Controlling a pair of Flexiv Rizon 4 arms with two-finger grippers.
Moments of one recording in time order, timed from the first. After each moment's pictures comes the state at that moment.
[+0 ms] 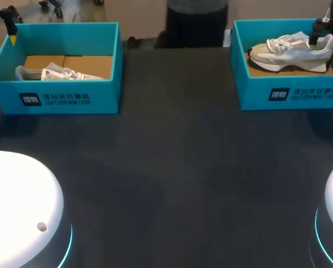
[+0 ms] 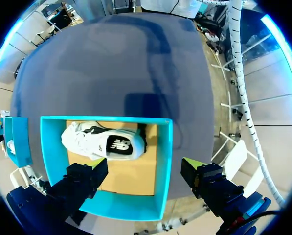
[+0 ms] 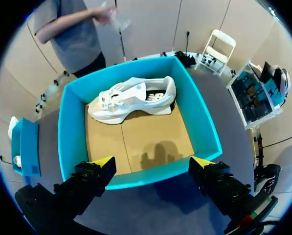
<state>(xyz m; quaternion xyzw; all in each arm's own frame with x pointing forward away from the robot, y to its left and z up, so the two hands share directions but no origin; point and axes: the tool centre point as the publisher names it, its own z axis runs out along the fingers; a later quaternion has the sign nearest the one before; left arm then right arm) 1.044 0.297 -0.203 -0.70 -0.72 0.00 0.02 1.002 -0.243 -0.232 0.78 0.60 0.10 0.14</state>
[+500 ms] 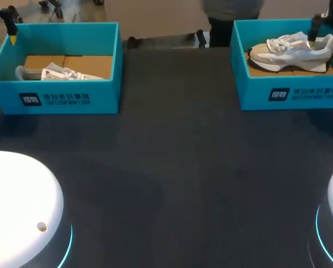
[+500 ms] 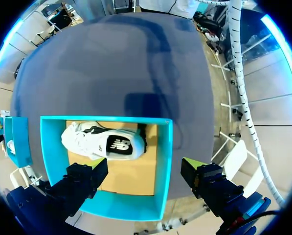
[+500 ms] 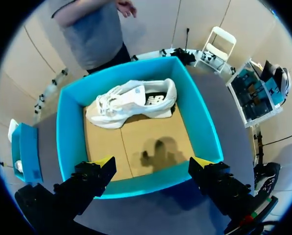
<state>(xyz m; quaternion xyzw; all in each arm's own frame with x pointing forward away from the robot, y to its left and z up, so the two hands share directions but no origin) 1.044 0.297 -0.203 -0.70 -0.72 0.00 0.02 1.022 -0.246 -0.232 0.79 0.59 0.09 0.14</state>
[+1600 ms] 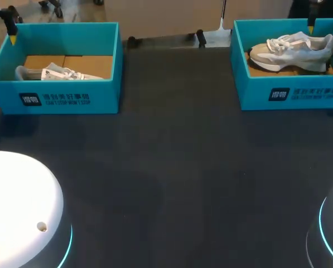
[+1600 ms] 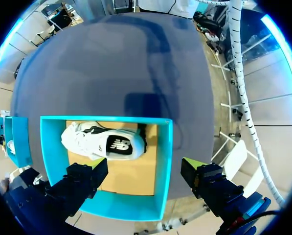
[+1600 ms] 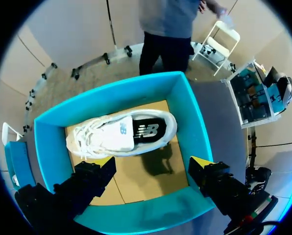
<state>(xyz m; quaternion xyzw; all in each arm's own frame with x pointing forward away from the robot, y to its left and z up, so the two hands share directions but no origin) 1.044 0.297 -0.203 -0.70 -0.72 0.00 0.02 1.126 -0.292 -0.263 0.79 0.60 0.02 0.10</state>
